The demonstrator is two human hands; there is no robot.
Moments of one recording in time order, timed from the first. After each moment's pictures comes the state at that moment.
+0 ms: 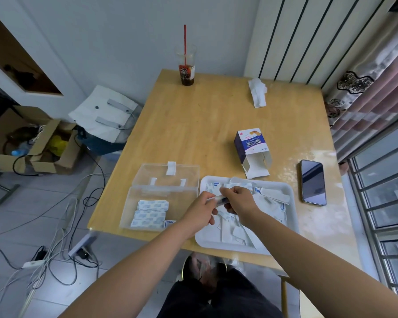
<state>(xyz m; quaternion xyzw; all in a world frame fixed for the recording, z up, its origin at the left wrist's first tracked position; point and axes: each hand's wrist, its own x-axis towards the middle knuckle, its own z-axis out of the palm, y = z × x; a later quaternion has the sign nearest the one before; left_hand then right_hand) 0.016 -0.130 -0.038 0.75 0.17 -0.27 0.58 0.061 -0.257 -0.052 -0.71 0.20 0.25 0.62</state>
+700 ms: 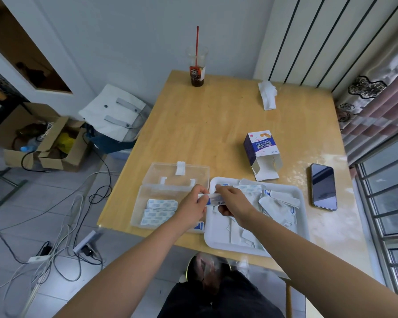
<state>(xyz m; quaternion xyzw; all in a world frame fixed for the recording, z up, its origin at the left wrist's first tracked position) 0.012 -0.087 -0.036 0.78 0.17 -0.21 0.56 0.056 -0.222 -0.042 -0.70 0.12 0.33 0.62</state>
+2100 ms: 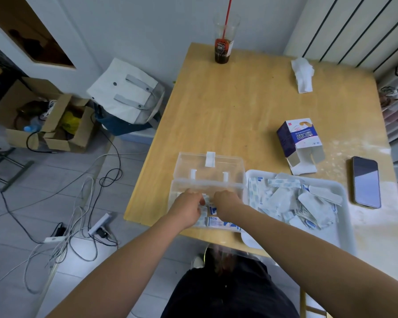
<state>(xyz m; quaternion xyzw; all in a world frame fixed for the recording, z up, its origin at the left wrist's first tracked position) 0.010 0.026 -0.088 0.93 0.04 -0.27 0.24 0.057 -0.105 -0.077 -0.89 -0.24 0.38 -0.04</state>
